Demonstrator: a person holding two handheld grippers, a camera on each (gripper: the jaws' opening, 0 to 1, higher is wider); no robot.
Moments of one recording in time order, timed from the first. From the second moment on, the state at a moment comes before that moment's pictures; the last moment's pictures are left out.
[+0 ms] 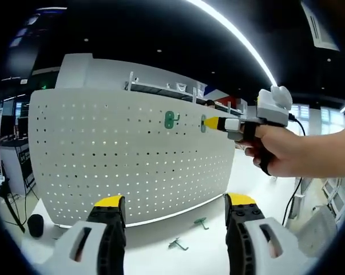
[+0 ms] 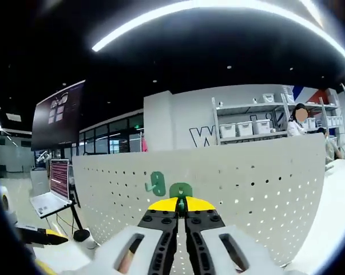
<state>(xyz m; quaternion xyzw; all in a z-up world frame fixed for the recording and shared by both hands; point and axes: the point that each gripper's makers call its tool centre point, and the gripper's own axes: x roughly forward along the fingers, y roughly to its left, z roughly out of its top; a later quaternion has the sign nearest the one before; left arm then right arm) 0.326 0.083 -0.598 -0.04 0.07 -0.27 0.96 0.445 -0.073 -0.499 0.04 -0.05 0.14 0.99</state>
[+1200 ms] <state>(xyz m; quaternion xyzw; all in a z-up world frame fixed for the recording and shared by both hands) 0.327 0.106 -0.607 -0.04 0.08 -0.25 0.96 0.493 -0.065 -0.493 0.04 -0.06 0.13 0.99</state>
